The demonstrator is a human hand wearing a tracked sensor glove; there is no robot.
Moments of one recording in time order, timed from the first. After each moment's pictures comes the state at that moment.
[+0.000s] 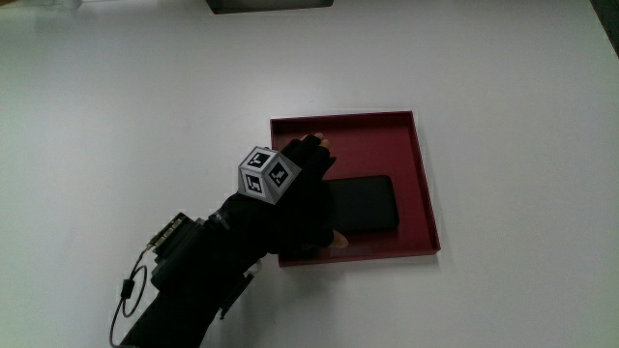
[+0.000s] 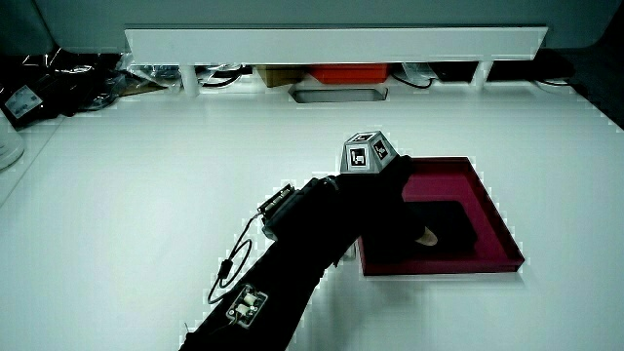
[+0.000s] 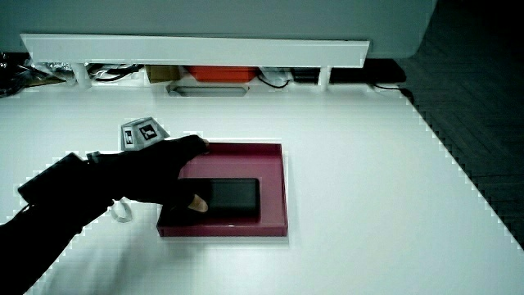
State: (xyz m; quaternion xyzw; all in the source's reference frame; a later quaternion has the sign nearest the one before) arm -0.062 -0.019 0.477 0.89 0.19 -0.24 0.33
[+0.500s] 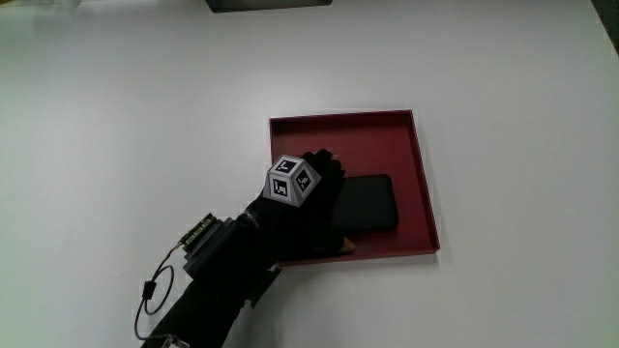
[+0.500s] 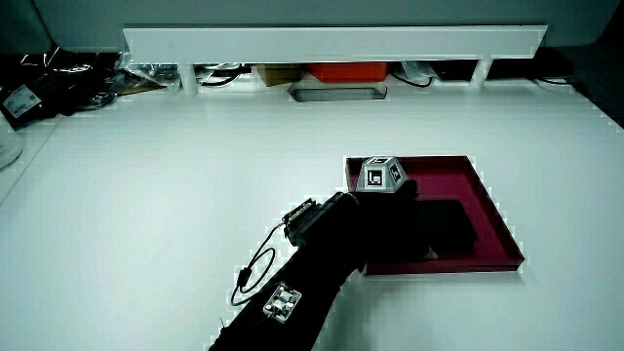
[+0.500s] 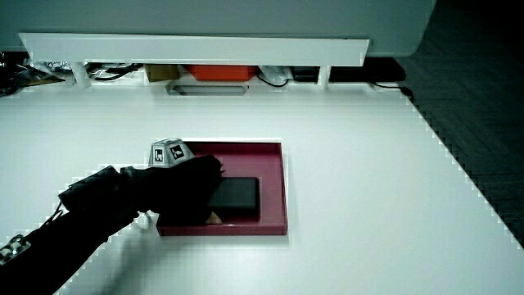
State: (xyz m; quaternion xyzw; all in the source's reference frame) arm -0.036 -0.014 0.528 0.88 0.19 -0.20 0.38
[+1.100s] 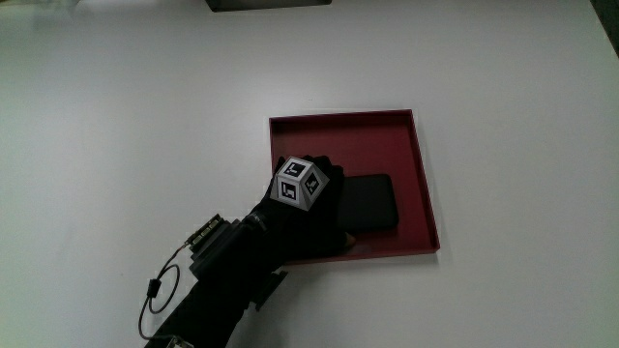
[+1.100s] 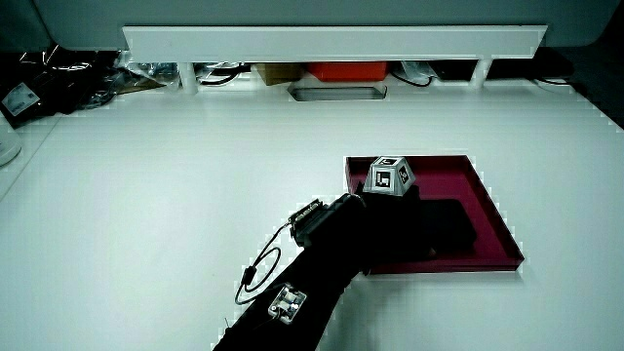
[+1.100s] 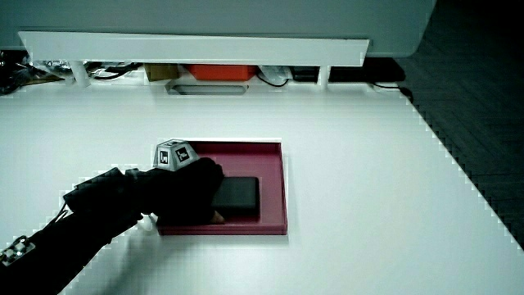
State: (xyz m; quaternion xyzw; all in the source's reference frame) arm -0.025 -0.010 0.525 0.90 0.21 -0.17 0.35
